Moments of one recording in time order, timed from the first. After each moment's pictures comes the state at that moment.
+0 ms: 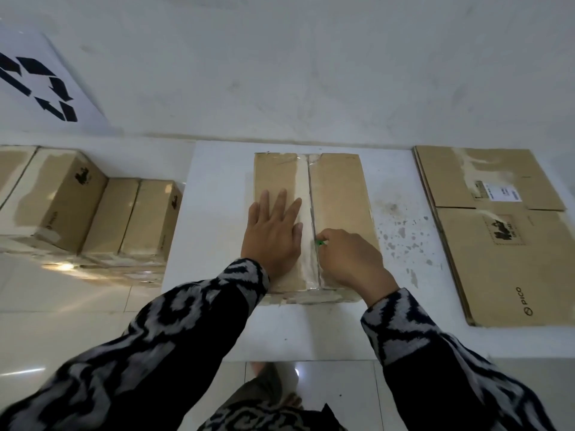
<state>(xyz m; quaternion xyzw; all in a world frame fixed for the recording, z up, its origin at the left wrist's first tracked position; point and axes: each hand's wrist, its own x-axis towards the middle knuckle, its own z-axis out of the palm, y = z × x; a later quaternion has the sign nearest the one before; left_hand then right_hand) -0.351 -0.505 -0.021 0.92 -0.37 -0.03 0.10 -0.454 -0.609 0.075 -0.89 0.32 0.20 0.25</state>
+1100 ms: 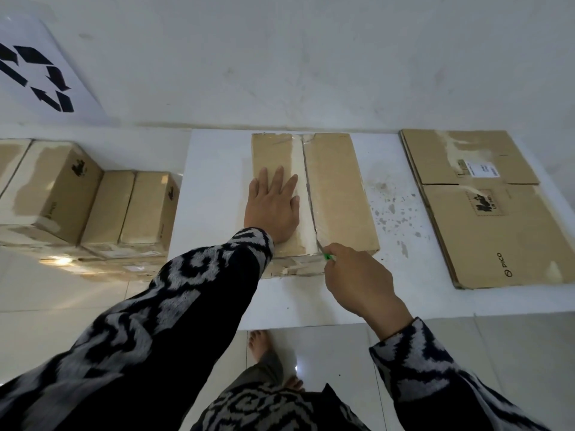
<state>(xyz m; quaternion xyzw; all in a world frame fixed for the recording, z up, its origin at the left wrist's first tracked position) -0.355 -0.501 -0.021 0.92 -0.37 -0.03 0.11 -0.542 -0.553 0.076 -0.90 0.34 0.17 0.21</state>
